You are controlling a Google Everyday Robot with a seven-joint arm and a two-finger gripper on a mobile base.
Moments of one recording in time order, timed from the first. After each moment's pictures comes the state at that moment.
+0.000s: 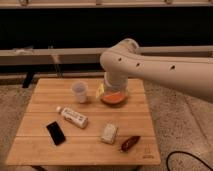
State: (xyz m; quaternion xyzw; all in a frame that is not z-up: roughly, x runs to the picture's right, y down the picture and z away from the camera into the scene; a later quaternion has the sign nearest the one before) arm 0.040 0.019 0.662 -0.21 0.14 0.64 0.73
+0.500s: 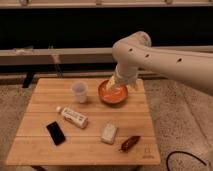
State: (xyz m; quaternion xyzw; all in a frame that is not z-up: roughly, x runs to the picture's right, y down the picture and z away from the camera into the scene) arm 0.087 -0.009 0.683 -0.20 0.17 0.67 0.70
